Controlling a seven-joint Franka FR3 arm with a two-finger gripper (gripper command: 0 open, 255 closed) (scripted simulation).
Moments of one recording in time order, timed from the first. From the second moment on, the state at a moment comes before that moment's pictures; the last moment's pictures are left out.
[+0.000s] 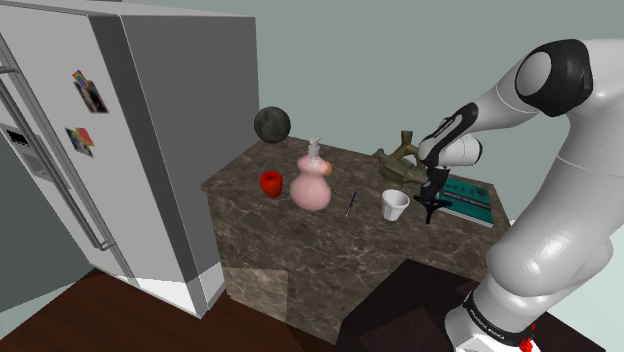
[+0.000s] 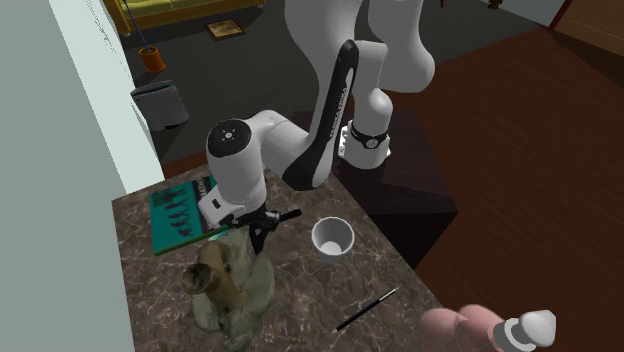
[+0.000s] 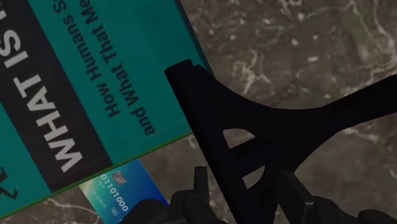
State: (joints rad) arm -0.36 0.14 -0.41 -2.46 -0.04 2.59 -0.62
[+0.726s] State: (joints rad) arm -0.36 0.12 -0.41 -2.46 -0.06 2.56 -0.61
